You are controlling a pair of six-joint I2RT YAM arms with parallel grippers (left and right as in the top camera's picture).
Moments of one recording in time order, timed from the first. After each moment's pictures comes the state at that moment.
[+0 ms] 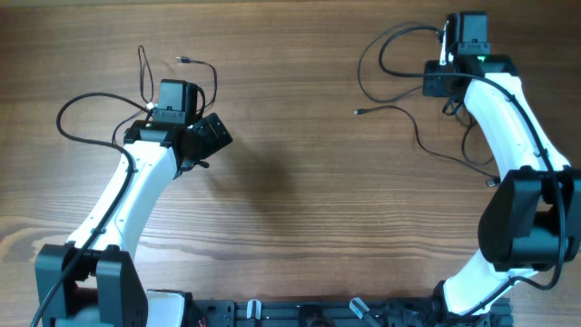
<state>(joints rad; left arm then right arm) -0.11 1.54 1.04 -0.71 -0.04 -0.67 0.00 1.87 1.47 -0.67 0.20 0.03</state>
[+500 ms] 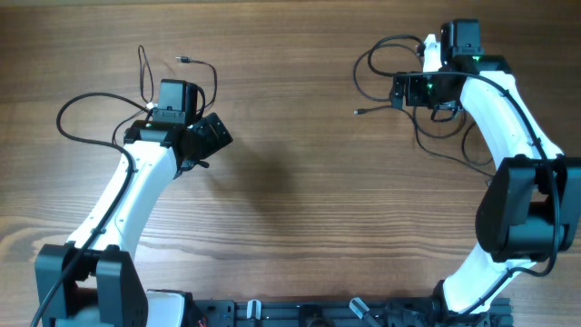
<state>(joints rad) -0.11 1.54 1.04 -0.71 -0.04 -0.67 0.00 1.92 1.47 -0.76 -0.14 0.03</state>
